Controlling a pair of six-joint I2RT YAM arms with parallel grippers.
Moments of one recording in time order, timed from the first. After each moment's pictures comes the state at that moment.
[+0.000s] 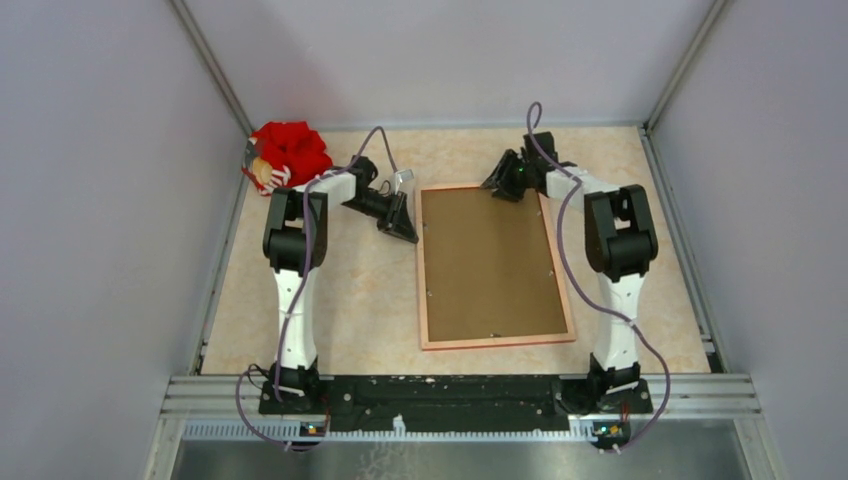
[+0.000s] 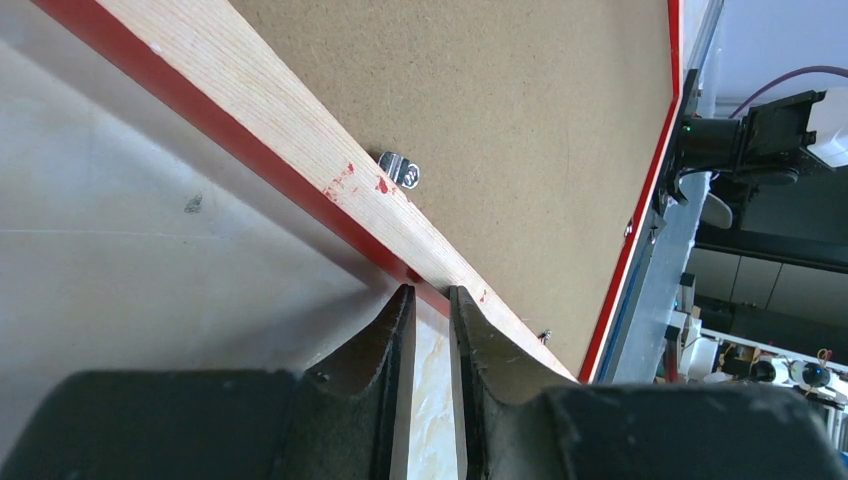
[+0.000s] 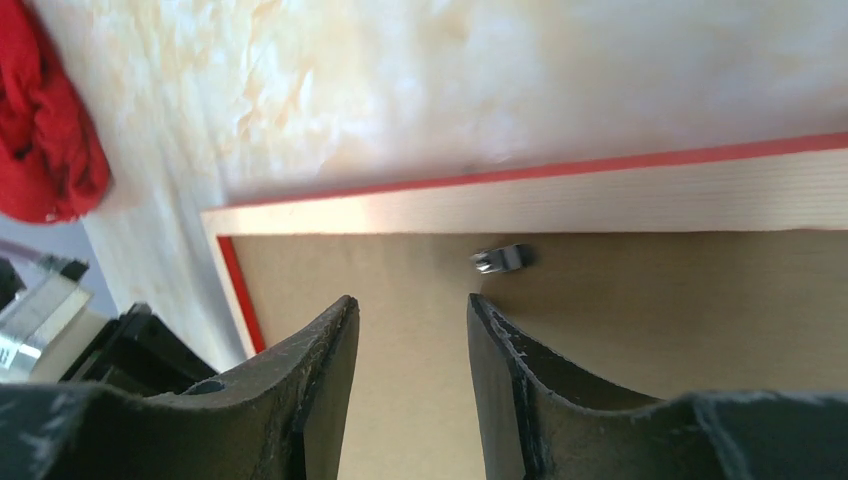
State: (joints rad) left arm -0.20 2.30 1.65 -0.75 1.03 0.22; right arm 0.26 2.16 1.54 -0.17 -0.36 0.72
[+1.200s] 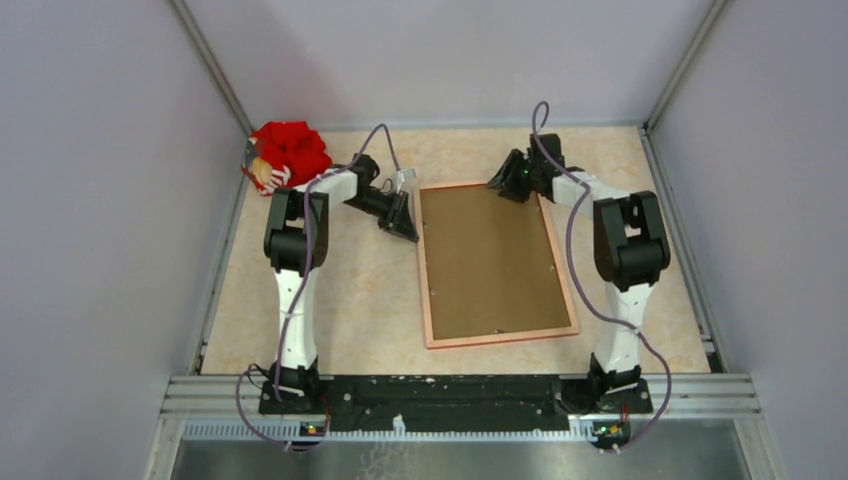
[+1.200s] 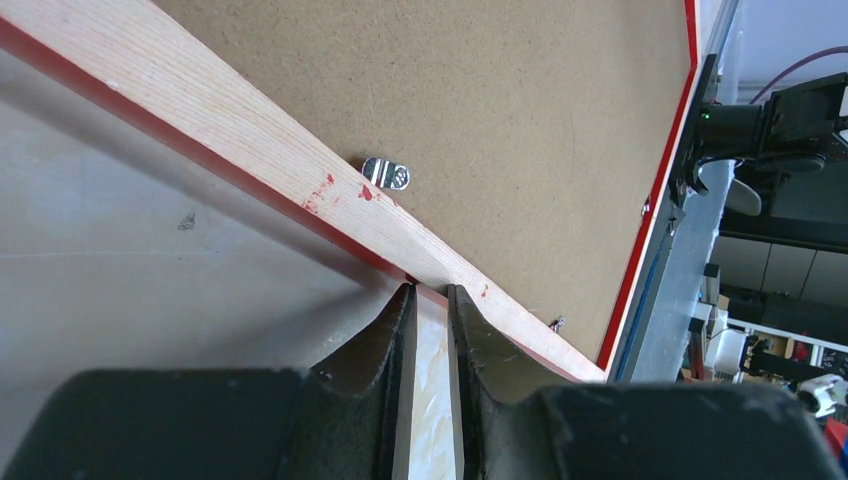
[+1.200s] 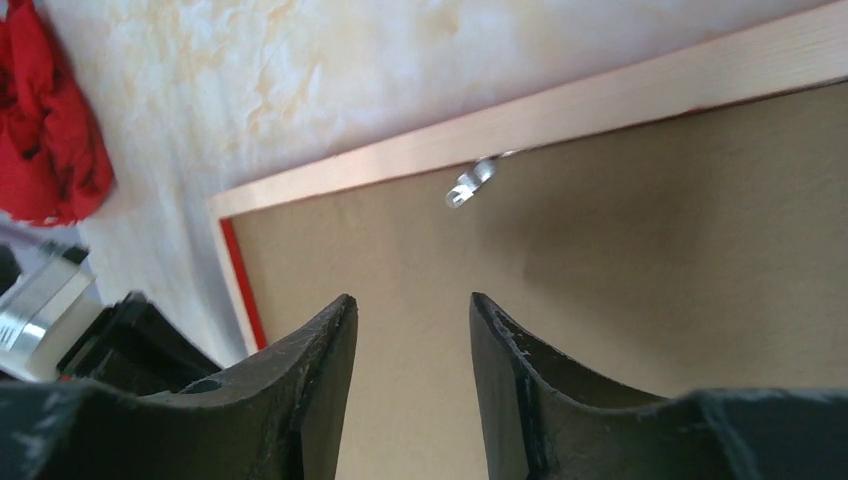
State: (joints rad) left arm -0.21 2.30 1.67 -0.77 1.02 0.26; right arm 0.23 2.06 1.43 -0.11 -0.29 0.71
